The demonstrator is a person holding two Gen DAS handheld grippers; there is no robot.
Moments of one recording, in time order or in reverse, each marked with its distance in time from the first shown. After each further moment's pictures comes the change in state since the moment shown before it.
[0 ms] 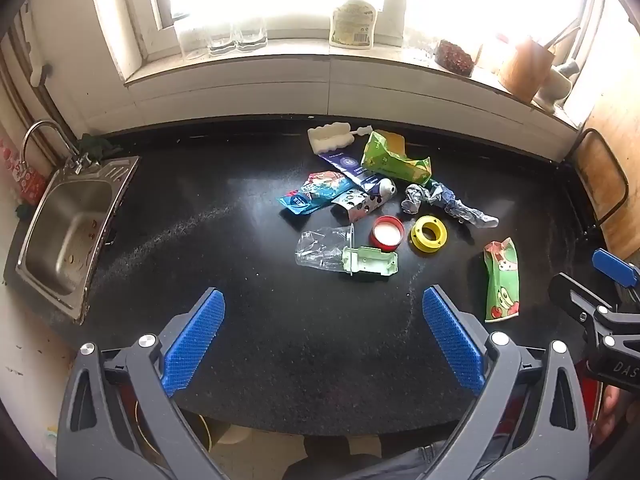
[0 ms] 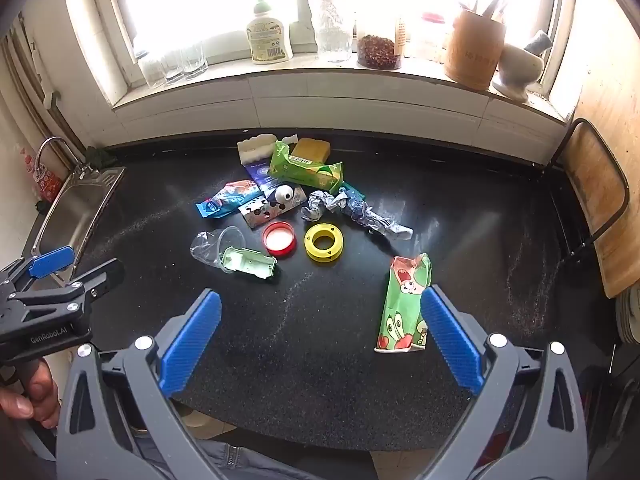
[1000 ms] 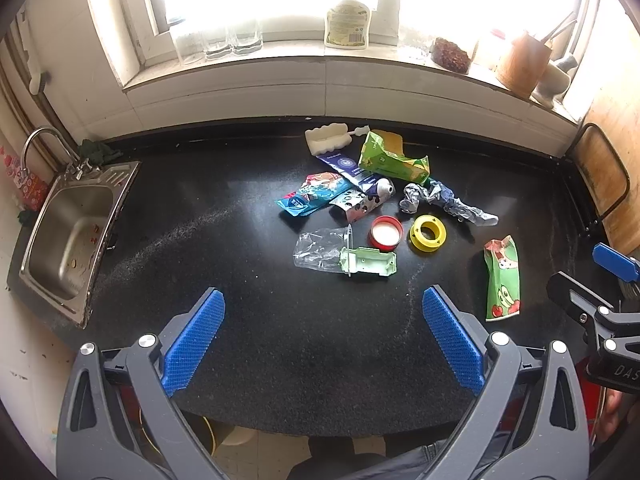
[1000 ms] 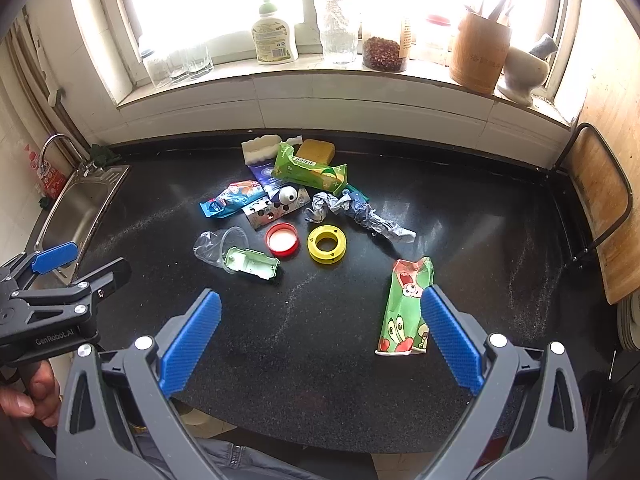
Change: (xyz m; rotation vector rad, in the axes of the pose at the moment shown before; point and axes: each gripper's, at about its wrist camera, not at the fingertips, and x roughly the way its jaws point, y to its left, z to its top) left arm -0.001 -0.008 0.002 0.027 -0.001 0.021; right arm -0.001 0.000 0.005 -0.023 -0.004 0.011
